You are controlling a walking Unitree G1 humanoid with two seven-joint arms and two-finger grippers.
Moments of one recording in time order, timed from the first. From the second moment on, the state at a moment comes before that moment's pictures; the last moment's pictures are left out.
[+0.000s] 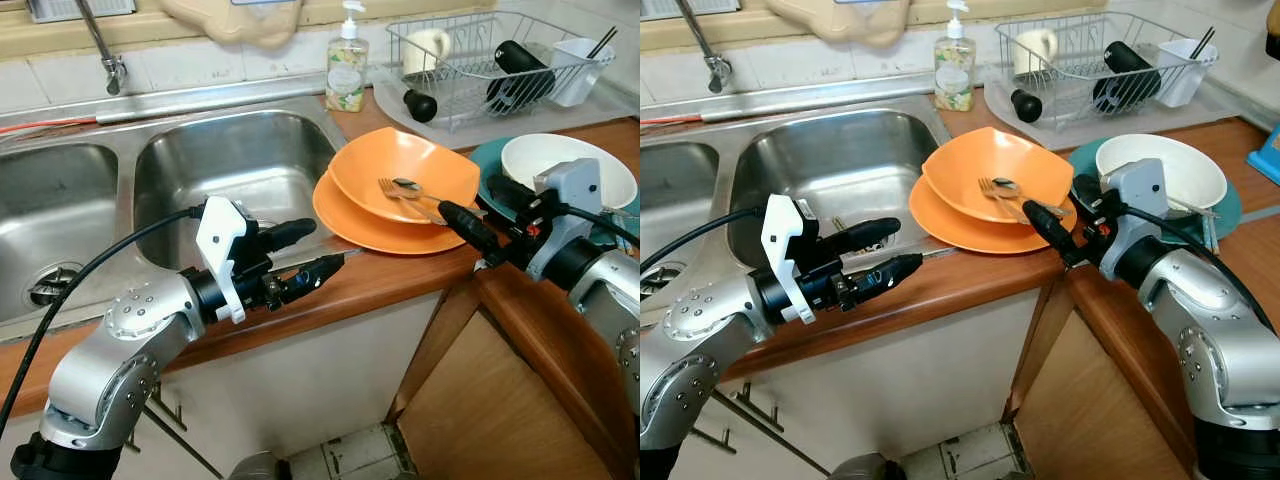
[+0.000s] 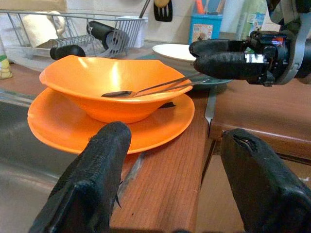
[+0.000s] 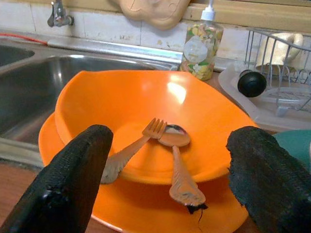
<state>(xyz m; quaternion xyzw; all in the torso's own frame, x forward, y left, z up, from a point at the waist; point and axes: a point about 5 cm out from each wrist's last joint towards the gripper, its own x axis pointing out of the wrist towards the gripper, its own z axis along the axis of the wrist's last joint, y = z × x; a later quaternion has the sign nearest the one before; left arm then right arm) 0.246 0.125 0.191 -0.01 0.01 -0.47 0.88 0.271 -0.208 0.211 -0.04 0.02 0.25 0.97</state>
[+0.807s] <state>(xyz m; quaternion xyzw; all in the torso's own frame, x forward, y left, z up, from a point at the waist) 0.243 0.123 0.194 -0.01 0.00 -0.48 0.87 0.288 -0.218 0.200 -0.01 0.04 0.24 0.97</state>
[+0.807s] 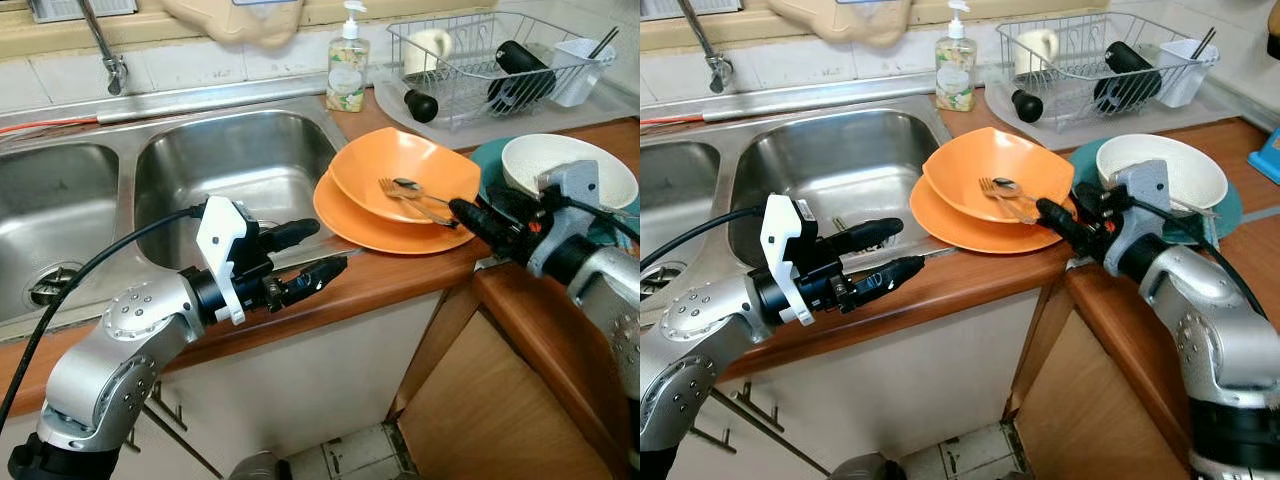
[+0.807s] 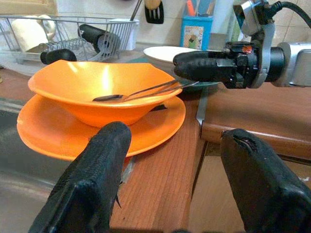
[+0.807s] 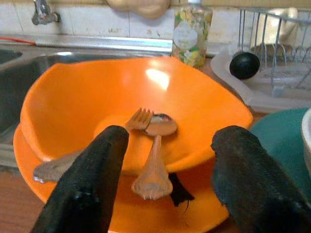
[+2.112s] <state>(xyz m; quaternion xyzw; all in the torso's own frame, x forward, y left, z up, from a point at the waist) 0.243 0.123 0.193 -0.01 0.00 -0.48 0.87 0.291 -0.210 0.194 0.02 0.05 0.26 0.96</state>
